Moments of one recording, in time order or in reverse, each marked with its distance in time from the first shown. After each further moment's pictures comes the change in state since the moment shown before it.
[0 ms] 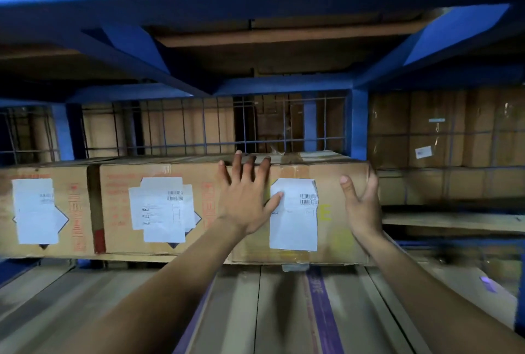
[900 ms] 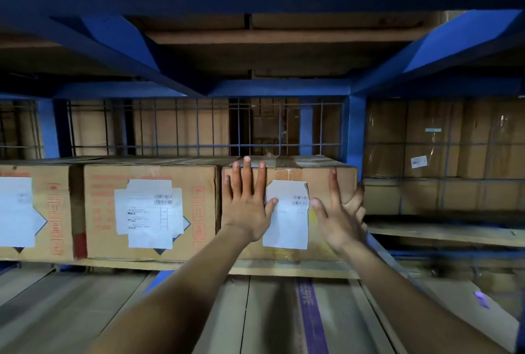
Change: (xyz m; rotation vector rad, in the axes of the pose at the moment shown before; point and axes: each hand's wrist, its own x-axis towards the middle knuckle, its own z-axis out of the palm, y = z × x) left_hand 0.016 0.018 0.057 -0.121 -0.042 -0.085; right_hand -0.002 0.002 0.017 -0.716 -0.228 -0.034
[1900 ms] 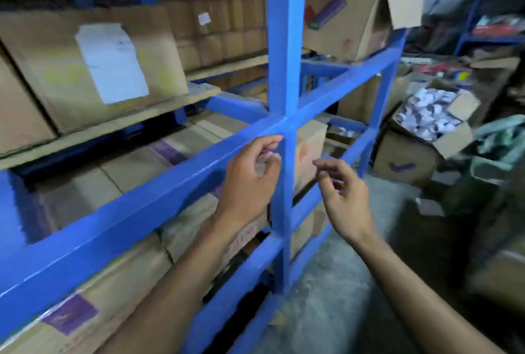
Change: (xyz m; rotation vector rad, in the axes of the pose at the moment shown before) left_hand -0.325 0.110 -0.127 -1.584 -0.525 0.395; right_hand -0.464 0.032 -0.134 0.124 0.543 0.381
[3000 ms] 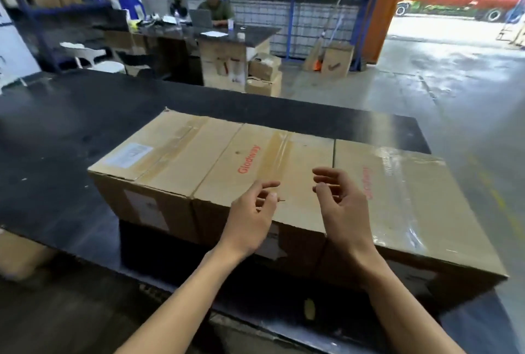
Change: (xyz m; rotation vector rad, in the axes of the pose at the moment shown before) left_hand -0.584 0.384 0.178 -0.731 -1.846 0.496; right_hand -0.663 -0.289 -0.345 -0.798 1.670 0.597
